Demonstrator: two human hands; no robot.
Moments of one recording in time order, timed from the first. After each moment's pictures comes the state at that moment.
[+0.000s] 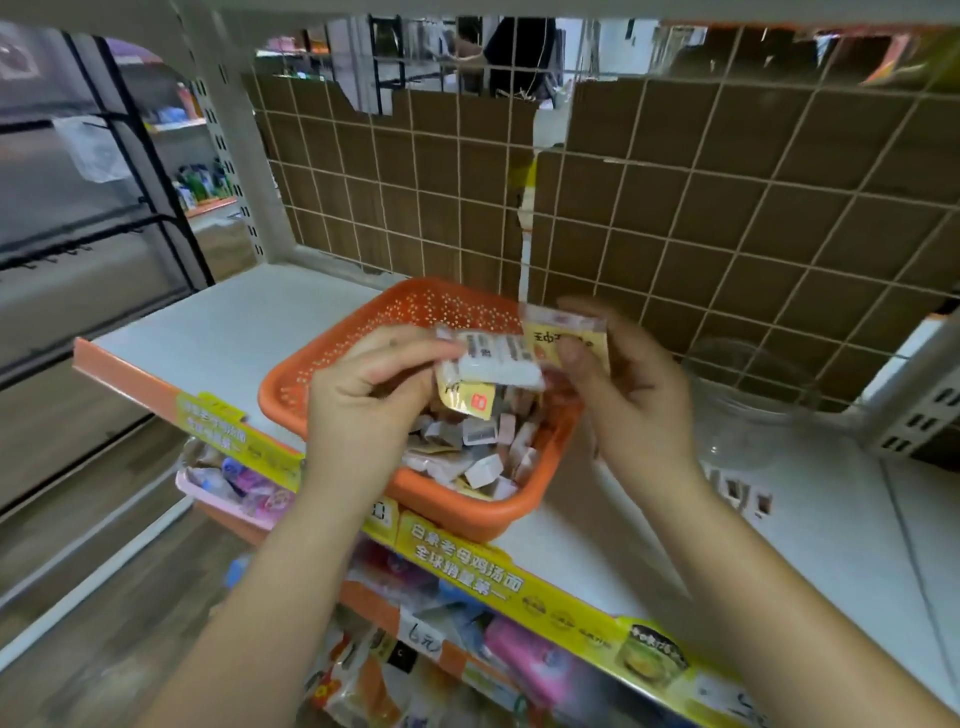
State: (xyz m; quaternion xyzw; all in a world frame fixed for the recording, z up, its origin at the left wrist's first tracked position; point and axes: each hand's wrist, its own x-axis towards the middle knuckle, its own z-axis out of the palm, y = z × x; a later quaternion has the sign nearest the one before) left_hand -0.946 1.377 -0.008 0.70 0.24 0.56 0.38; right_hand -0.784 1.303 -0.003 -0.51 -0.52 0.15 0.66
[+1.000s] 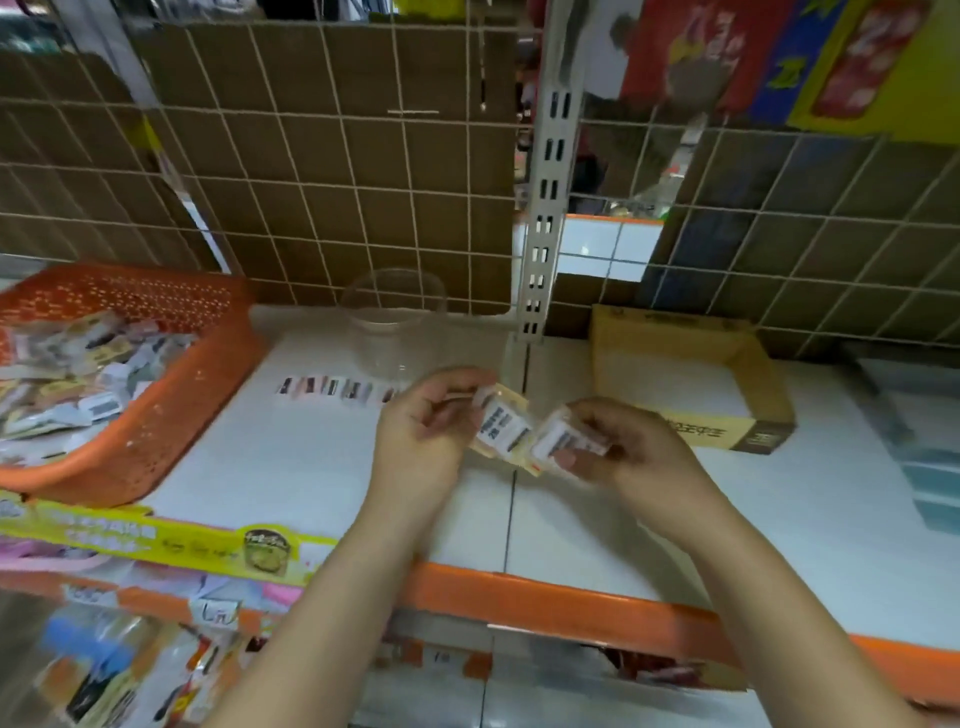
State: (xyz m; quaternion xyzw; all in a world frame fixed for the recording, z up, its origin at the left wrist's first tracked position) left_hand -0.719 1.147 -0.029 0.65 0.22 0.38 0.62; right_hand -0.598 1.022 -0.029 -0.74 -0.42 0.23 0.48
